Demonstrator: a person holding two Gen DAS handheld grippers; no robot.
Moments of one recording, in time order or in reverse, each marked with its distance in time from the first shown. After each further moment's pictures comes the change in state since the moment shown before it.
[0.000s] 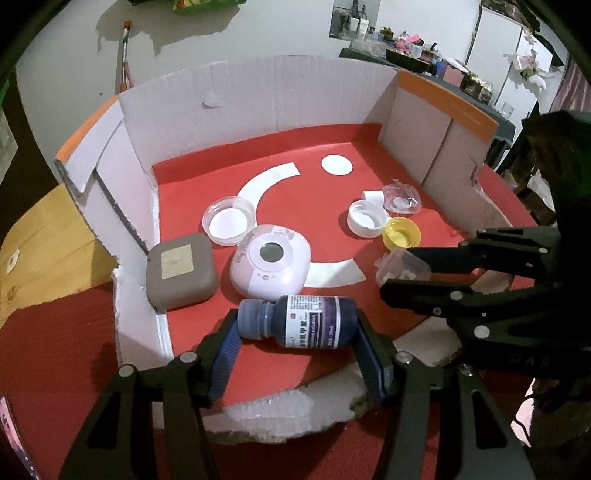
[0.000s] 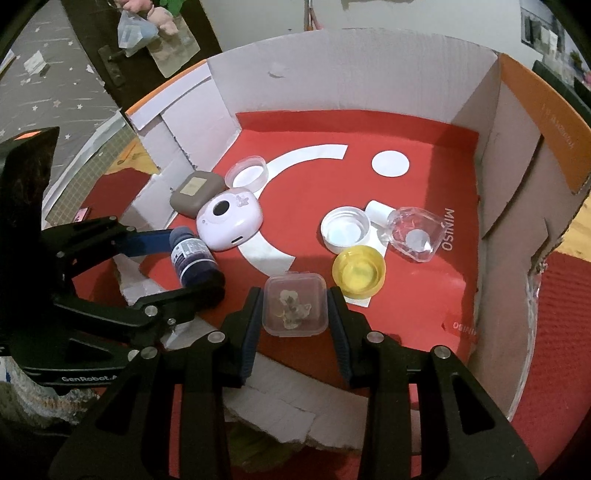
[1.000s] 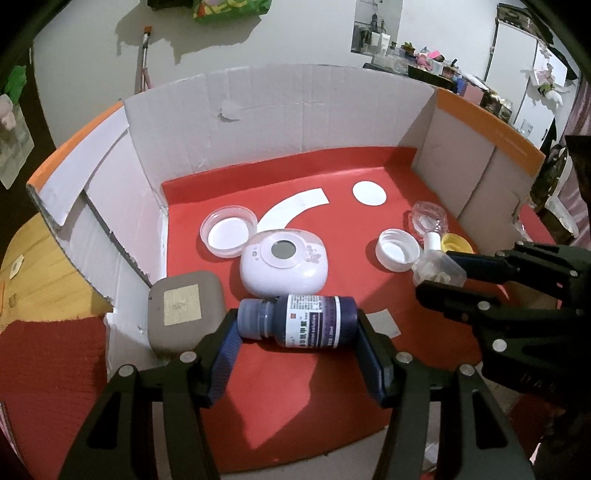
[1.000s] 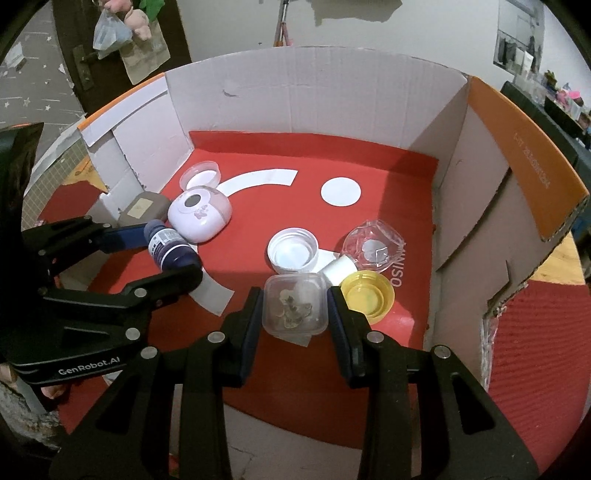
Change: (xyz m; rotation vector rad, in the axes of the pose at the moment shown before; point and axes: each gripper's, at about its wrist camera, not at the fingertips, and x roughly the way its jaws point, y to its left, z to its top) left arm 0.024 0.009 0.021 -0.045 -0.066 0.065; right arm 0.001 -0.009 0.006 -0.008 -0.066 -0.186
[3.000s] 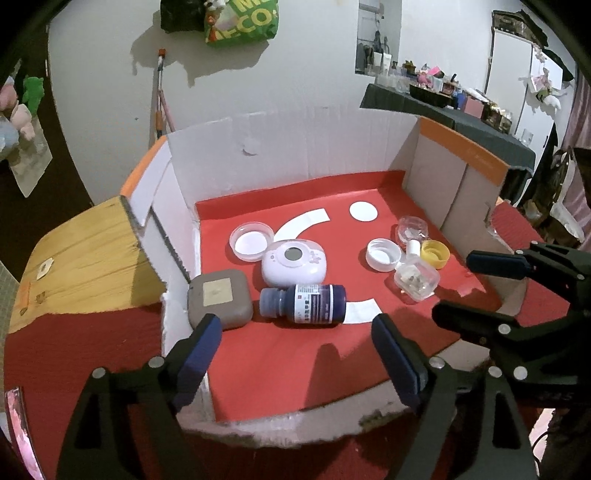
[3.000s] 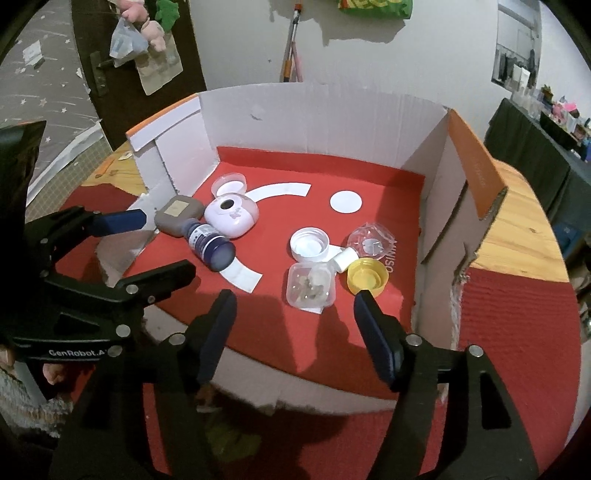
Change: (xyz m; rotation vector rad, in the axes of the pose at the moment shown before) left arm -0.053 -0.003 -0.016 0.004 -0.094 0.053; right arm -0.046 0.014 -0.016 -0.025 -0.073 0.004
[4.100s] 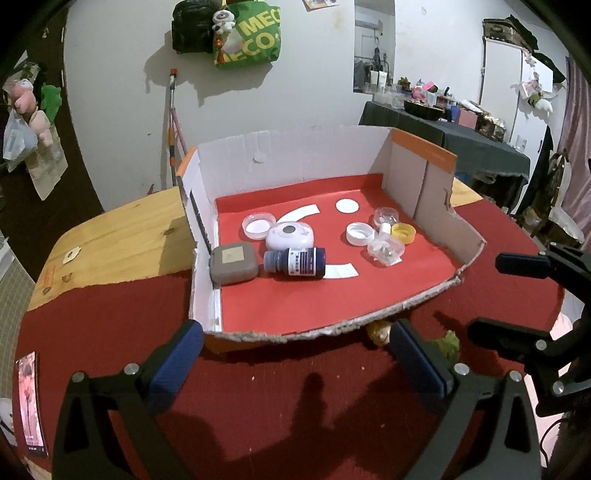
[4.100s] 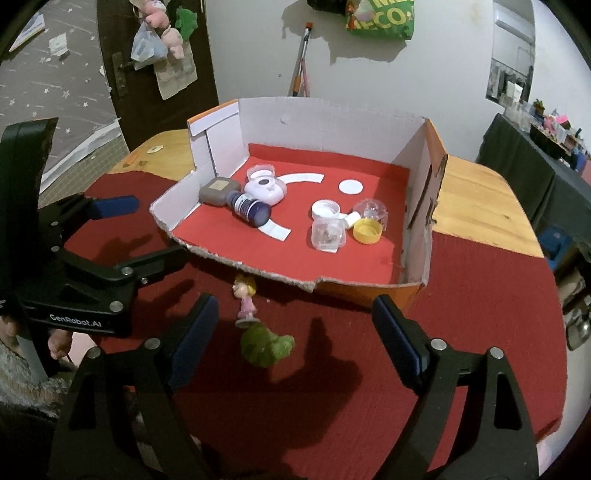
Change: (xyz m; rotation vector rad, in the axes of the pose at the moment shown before) left arm -0.060 -0.011 -0.047 0.002 -0.077 0.026; right arm -0.059 0.024 -0.051 -0.034 -0.055 -0.003
